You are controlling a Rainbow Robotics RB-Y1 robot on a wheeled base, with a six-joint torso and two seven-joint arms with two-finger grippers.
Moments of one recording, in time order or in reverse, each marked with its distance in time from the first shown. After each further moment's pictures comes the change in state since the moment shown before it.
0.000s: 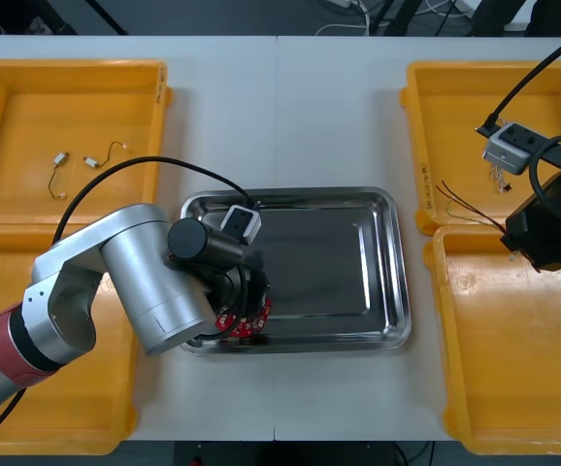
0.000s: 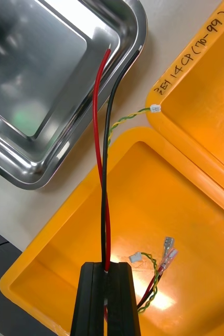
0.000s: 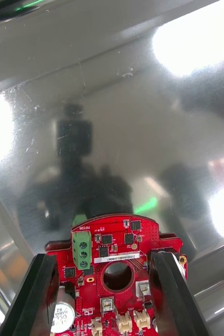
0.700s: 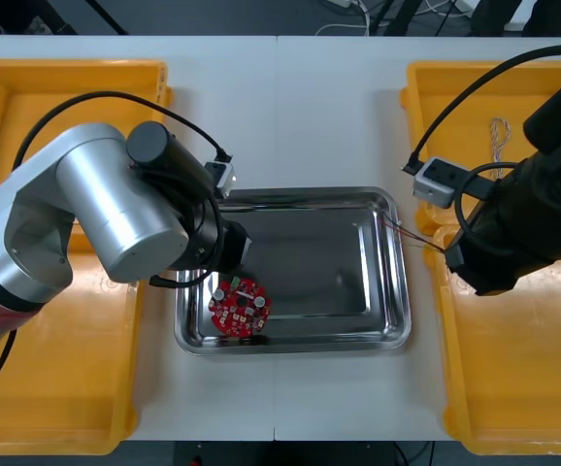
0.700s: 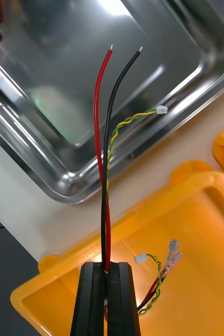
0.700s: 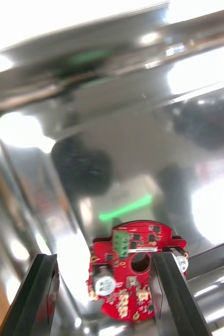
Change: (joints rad) right arm -0.087 0.090 0.229 -0.043 0.075 -0.005 0.012; left arm -0.090 0.019 0.202 -0.001 0.212 0.177 0.000
